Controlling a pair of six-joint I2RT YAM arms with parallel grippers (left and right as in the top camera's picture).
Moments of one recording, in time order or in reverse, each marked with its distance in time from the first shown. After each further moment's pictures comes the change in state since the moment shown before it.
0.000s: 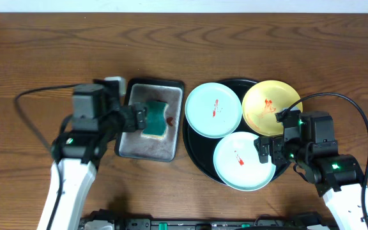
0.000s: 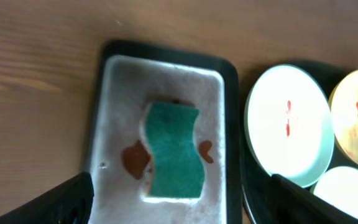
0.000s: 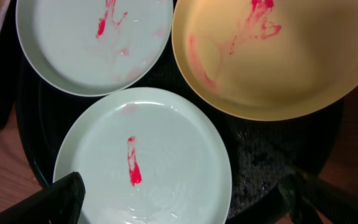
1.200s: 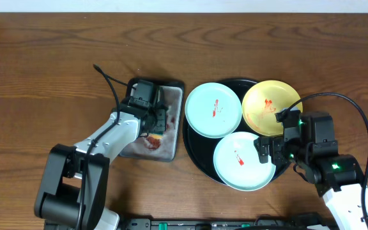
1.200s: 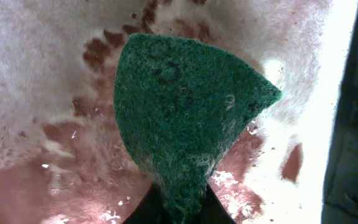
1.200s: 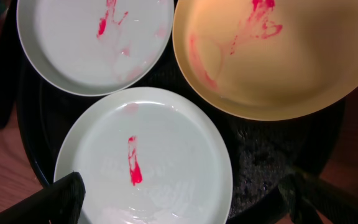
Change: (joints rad) left arm -0.236 0.593 0.004 0.197 -0.216 -0.125; right arm 0.000 0.000 0.000 0.000 -0.003 0.000
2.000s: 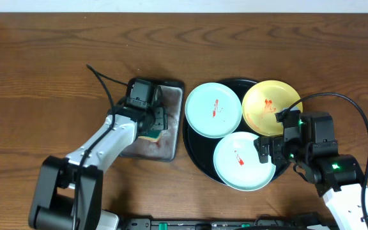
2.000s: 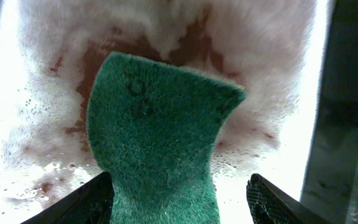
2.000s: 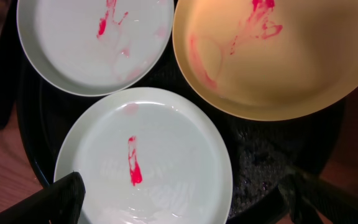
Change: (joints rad) left arm 0.000 -0.068 0.000 -0.026 -0.024 -0.027; right arm 0.000 0.000 0.000 0.000 0.000 0.000
